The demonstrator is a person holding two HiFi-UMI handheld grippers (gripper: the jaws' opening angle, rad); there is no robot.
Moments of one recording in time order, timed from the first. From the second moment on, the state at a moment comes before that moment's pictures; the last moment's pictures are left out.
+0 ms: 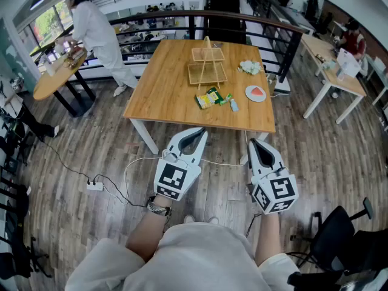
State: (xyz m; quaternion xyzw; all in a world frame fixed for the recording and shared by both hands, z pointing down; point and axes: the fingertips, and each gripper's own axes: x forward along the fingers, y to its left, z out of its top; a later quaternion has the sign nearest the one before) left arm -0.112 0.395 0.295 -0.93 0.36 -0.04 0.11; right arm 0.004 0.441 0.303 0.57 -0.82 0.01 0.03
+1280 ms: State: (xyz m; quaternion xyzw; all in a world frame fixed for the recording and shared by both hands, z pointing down) left arm -0.044 0.312 0.314 -0.92 0.36 -0.04 0.11; right arm 0.063 0.359 0.317 0.51 -0.86 0.01 0.00
